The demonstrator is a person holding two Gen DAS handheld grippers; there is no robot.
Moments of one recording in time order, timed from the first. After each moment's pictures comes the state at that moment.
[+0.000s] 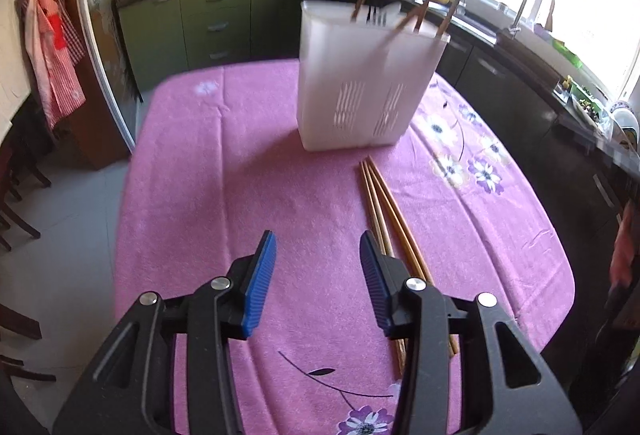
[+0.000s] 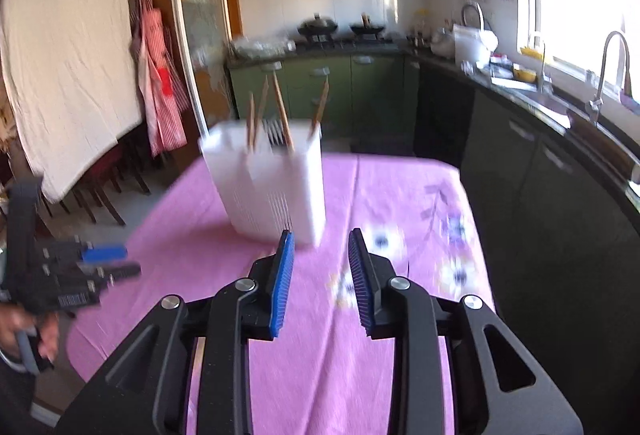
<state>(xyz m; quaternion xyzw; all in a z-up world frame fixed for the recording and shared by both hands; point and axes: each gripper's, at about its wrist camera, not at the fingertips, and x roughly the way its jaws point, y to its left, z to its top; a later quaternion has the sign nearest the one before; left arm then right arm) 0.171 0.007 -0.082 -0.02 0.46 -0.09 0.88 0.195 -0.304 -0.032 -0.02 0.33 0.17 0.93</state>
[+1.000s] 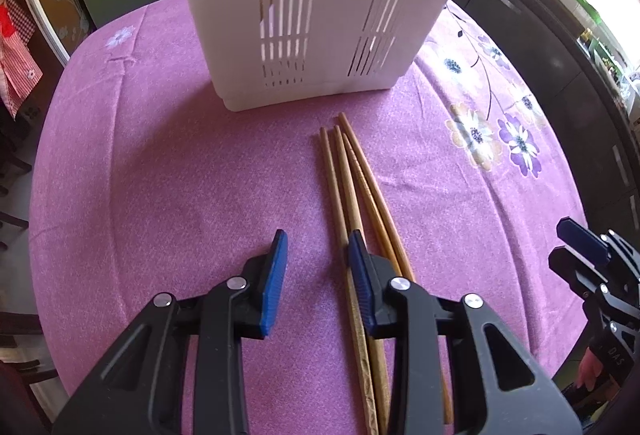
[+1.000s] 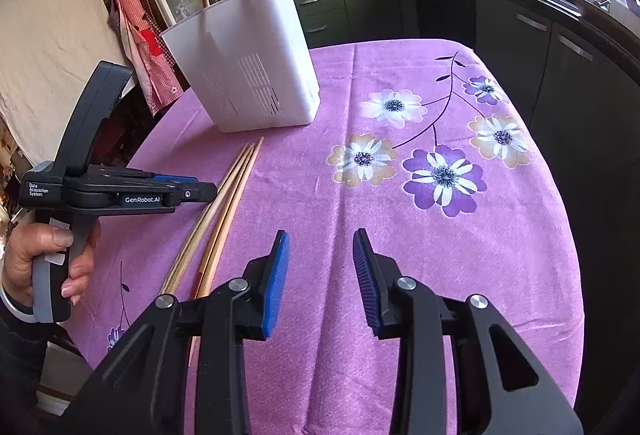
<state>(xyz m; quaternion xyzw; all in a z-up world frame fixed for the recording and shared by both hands) 0.263 -0.066 -0.153 0.01 0.57 -0.11 0.82 0.193 -0.317 -0.128 0.05 0.44 0.18 0.88</state>
